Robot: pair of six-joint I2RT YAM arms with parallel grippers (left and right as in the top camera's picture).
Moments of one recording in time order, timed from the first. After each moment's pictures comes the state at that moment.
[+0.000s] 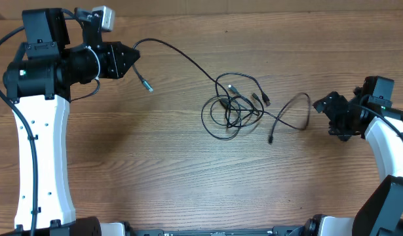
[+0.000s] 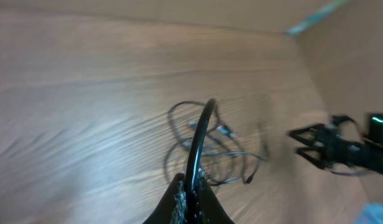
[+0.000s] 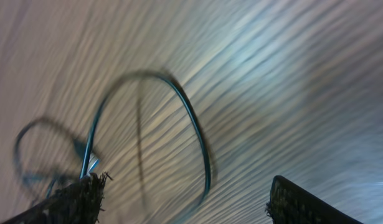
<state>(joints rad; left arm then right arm) 0.10 1.55 1.74 -1.03 0.72 -0.03 -0.33 1.54 0.98 -0.64 -0.29 0.52</state>
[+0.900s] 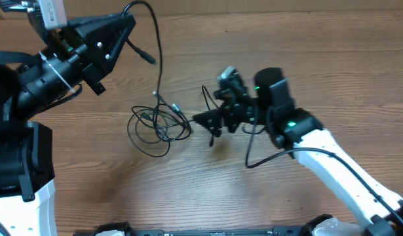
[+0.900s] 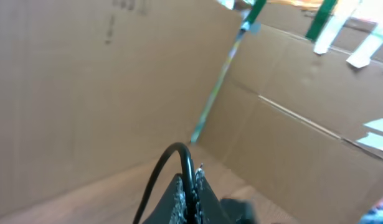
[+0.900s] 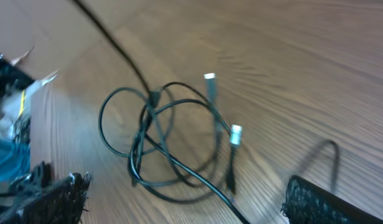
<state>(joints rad) 0.08 1.21 1.74 -0.42 0.96 -0.43 0.50 1.44 1.00 -0.13 -0.63 0.02</state>
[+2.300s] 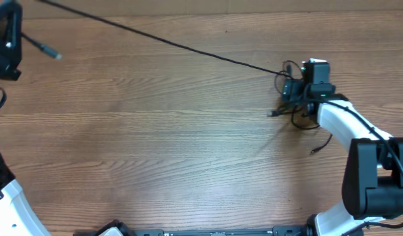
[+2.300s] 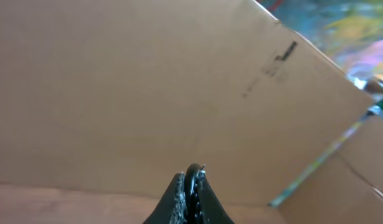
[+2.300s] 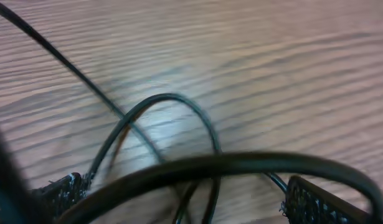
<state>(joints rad) 0.60 1.21 1.75 -0.46 0.92 -0.57 0.00 1.77 1.00 -0.19 0.22 0.17</state>
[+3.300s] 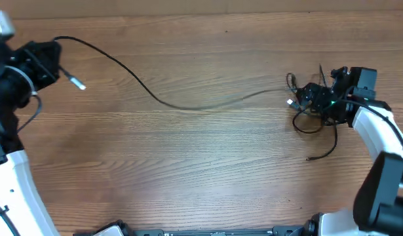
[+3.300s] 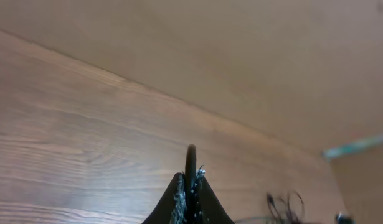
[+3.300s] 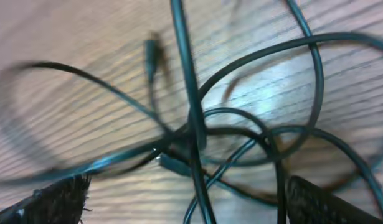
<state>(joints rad) 0.42 1.32 1.76 -0.97 0.60 -0.31 -0.25 1.67 1.00 -0.40 -0.33 0.17</state>
